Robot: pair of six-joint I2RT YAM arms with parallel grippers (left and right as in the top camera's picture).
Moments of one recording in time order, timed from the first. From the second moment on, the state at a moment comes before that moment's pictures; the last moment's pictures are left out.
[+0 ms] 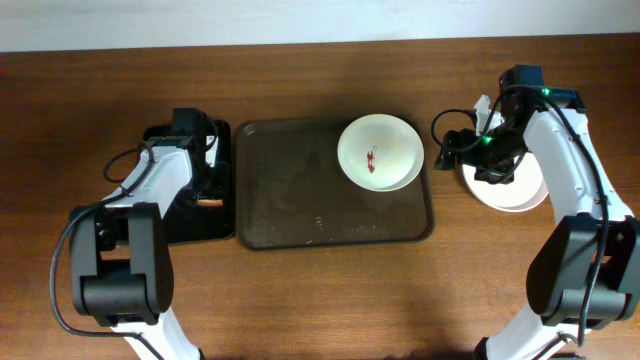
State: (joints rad) left arm -0.01 1.95 1.26 -0.70 -0.04 -0.01; right arm -0.11 1.87 1.55 -1.19 -0.31 0.07
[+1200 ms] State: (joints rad) left arm -0.01 1.77 1.30 -0.76 -0.03 -0.01; right arm 0.14 1.88 1.55 -0.98 -0.22 0.21
